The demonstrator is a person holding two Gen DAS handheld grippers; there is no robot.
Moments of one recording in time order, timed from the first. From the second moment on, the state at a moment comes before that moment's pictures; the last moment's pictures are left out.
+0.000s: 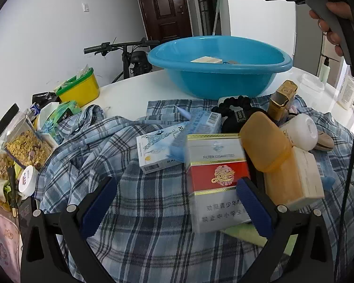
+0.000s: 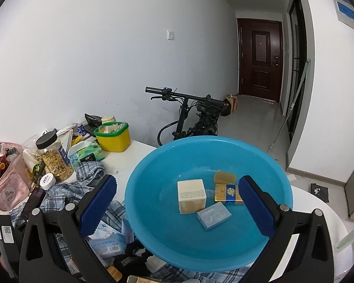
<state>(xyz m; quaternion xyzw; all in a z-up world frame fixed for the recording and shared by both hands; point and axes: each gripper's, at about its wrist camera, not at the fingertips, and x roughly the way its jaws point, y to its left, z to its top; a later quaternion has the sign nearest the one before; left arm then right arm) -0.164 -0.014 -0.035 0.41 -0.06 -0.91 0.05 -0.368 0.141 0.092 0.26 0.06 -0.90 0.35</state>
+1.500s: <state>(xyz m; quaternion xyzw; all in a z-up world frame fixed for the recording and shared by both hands) -0.171 -0.014 -0.038 0.39 0.00 -0.92 -0.04 -0.370 0.144 0.092 0.24 0.04 -0.90 0.36</state>
